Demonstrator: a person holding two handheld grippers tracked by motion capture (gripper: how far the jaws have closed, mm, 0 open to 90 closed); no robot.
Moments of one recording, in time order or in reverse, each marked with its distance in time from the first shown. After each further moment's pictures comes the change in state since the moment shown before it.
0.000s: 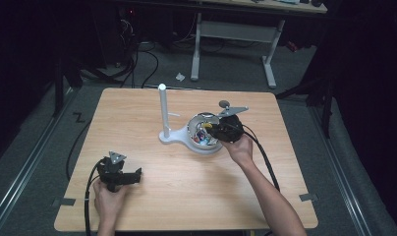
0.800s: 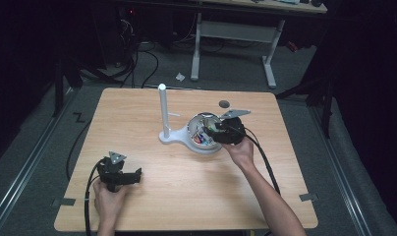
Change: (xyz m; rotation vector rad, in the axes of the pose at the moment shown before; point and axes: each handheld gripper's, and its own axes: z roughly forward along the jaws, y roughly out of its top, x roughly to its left) left arm 0.000 0.000 0.000 0.001 -0.001 0.000; right arm -0.004 -0.012 0.001 -0.010 -0.065 0.044
